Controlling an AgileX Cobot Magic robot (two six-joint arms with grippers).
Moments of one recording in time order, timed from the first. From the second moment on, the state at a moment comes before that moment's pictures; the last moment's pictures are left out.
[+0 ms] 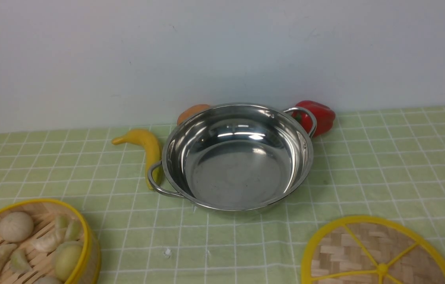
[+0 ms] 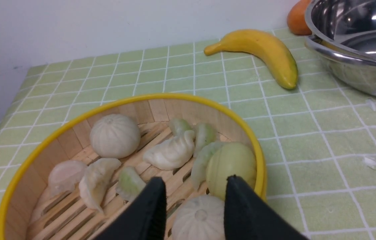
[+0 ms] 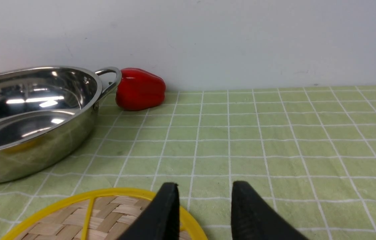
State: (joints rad) right arm 0.09 0.00 0.01 -0.11 0.33 0.28; left arm 0.09 0.00 0.01 -0.10 0.39 0.24
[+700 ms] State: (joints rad) right arm 0.09 0.00 0.01 -0.11 0.33 0.28; left arm 0.09 0.00 0.01 -0.45 0.24 0.19
